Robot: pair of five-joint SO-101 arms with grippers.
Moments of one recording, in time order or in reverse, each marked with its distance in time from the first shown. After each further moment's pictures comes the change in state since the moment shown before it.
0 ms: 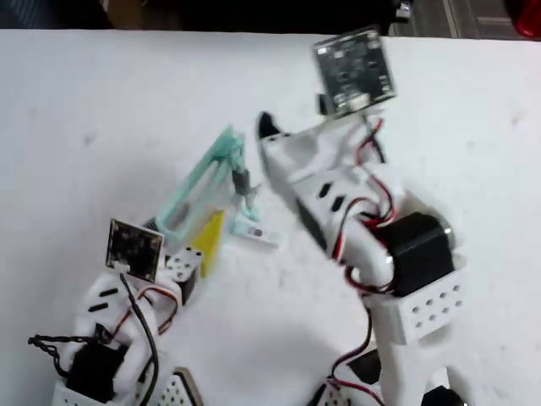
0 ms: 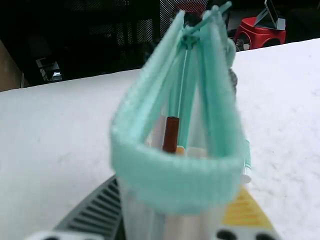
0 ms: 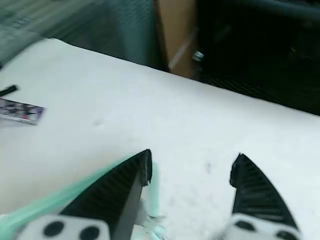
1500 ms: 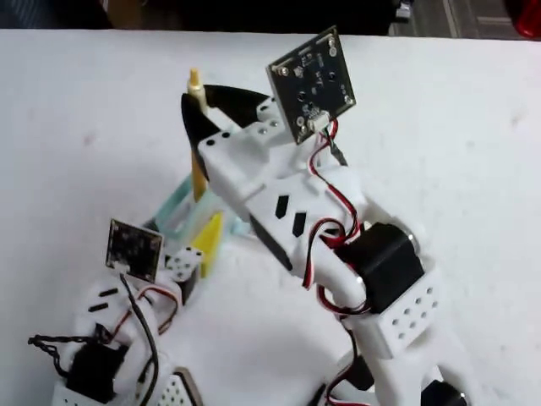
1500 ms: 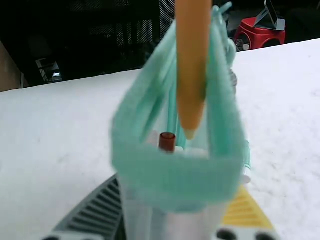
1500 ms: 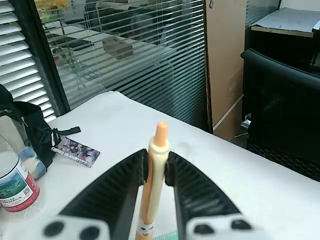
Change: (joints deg) left arm 0.0 0.0 -0.1 0.0 0.0; right arm -14.9 0.9 -0.2 -17.9 0.0
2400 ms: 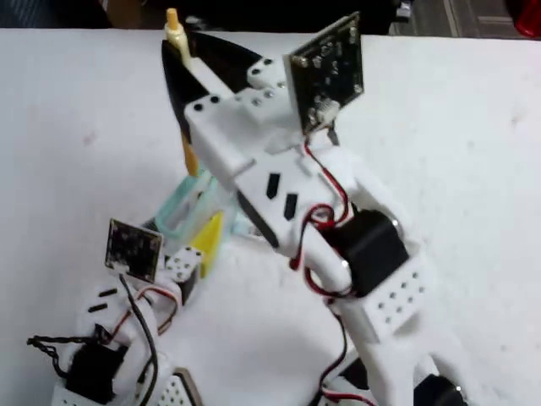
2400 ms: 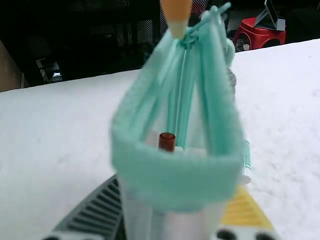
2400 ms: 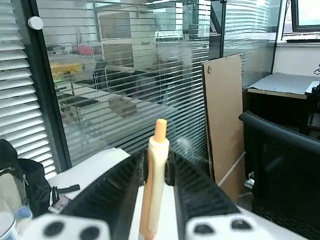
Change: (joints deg) left arm 0.0 0.0 0.0 0.0 0.0; right arm 0.3 2.7 0.0 -15.6 -0.3
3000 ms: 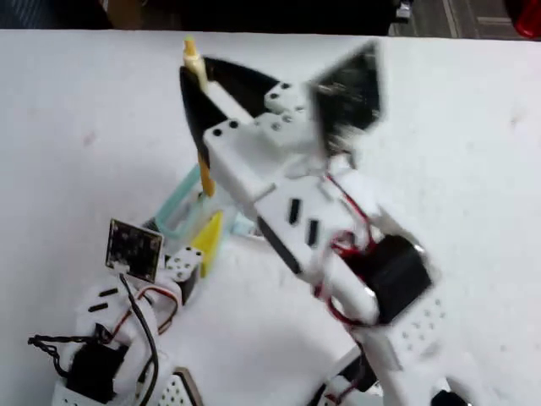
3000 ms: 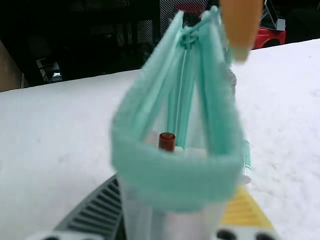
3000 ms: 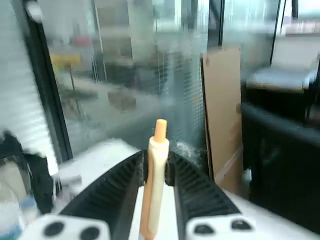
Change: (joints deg) left arm 0.0 0.0 0.0 0.0 0.0; right arm 0.1 -7.2 1.5 2.5 0.0
